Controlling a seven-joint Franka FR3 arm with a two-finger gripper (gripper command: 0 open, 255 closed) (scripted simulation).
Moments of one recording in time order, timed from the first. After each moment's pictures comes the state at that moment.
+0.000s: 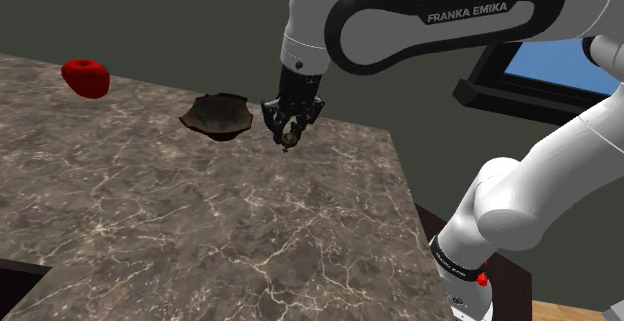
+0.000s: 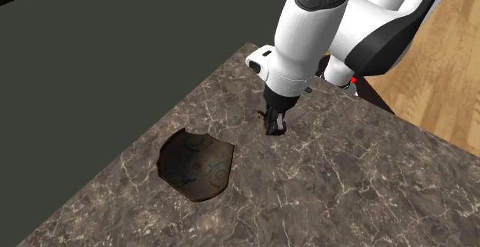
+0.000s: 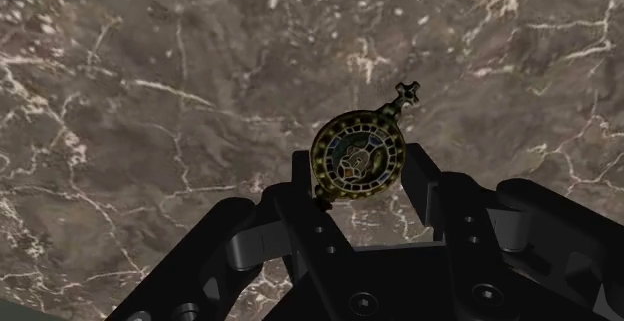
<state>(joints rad) 0.09 -0.28 0.38 -2.18 0.07 1.99 0.75</state>
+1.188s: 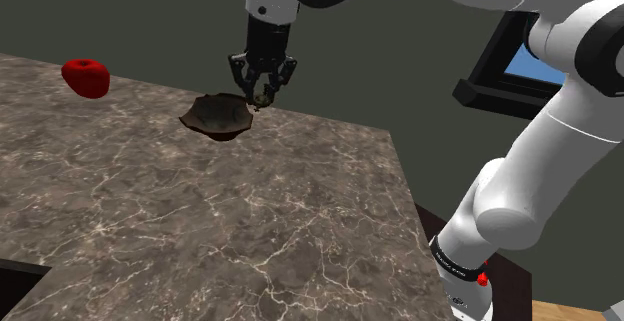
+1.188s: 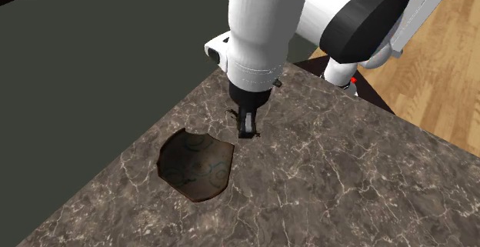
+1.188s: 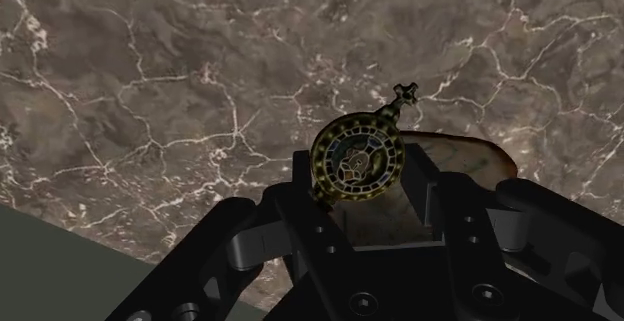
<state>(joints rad) 0.07 -0.03 0.39 -1.77 -0.03 1.81 0.77</state>
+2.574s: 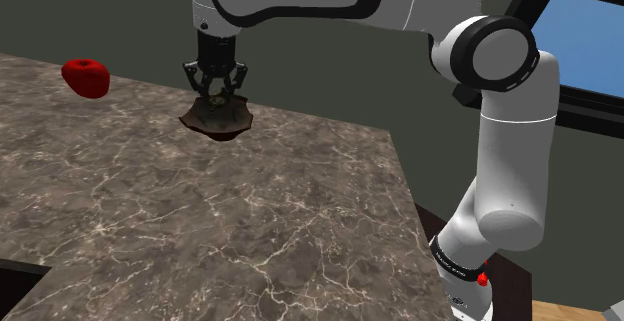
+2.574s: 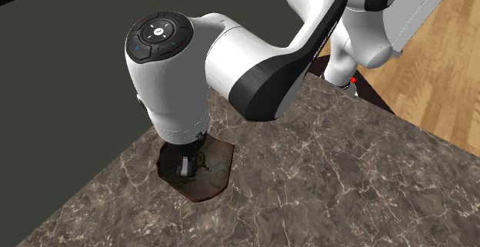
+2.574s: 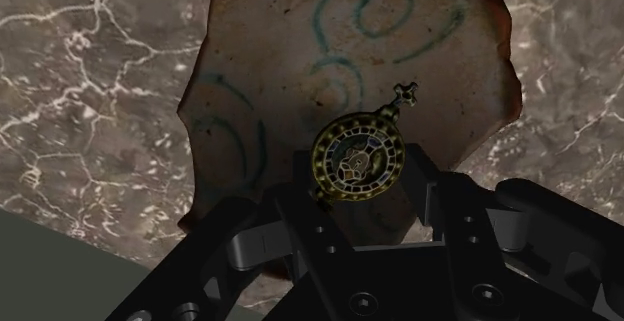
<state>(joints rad) 0.12 0.43 0.38 -1.32 -0.20 1.79 0.81</state>
